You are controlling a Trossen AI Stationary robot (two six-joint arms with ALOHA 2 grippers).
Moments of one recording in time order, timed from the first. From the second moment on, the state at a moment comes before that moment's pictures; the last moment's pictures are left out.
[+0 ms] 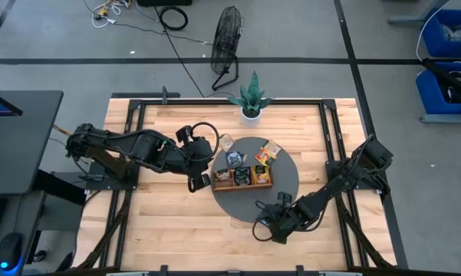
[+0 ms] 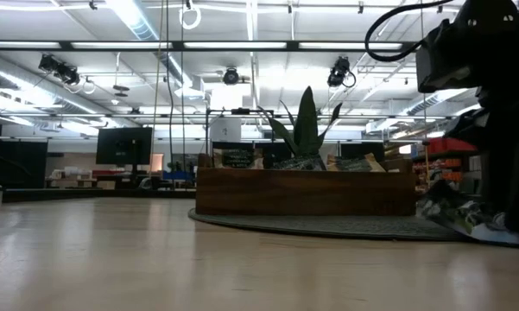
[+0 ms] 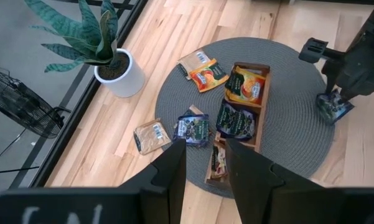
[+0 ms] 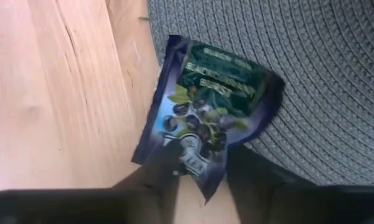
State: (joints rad) left arm -0.29 1.57 1.79 -1.15 -0.57 -0.41; right arm 0.64 1.78 0.98 -0.49 0.23 0.85
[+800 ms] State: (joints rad) left arm -0.28 1.57 1.79 -1.08 -0.58 -0.43; right arm 0.62 1.70 1.27 -0.83 0.56 0.86
